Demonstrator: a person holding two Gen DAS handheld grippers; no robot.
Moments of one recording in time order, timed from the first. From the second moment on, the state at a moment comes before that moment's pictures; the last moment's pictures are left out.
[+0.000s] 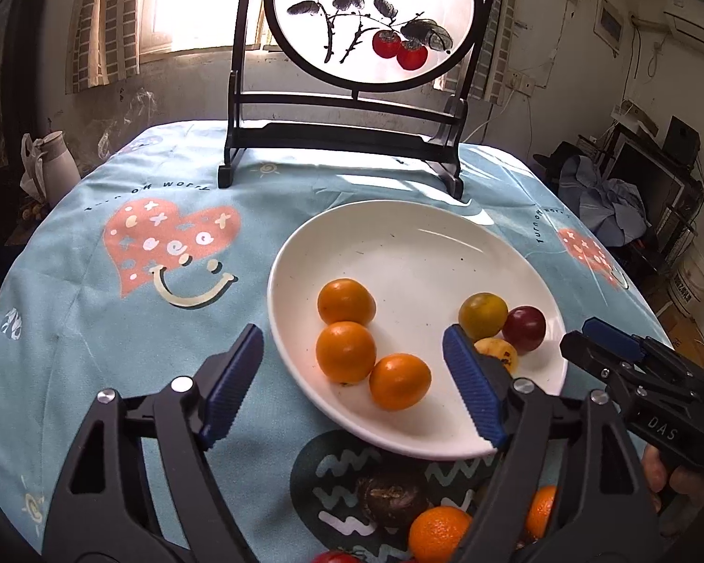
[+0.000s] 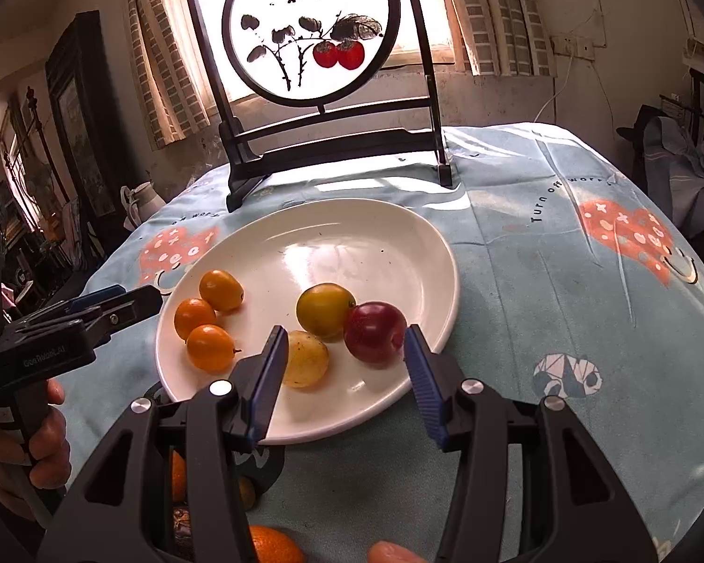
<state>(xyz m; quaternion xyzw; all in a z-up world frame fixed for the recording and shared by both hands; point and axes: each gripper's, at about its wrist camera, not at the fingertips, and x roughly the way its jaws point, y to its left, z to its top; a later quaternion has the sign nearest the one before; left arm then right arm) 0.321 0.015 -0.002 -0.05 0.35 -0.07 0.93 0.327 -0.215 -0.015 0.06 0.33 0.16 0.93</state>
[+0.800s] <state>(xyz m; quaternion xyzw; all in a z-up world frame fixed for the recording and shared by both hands) 0.238 0.057 -0.034 -0.05 0.38 -0.03 0.92 0.222 -0.235 -0.043 0.03 0.40 0.22 0.89</state>
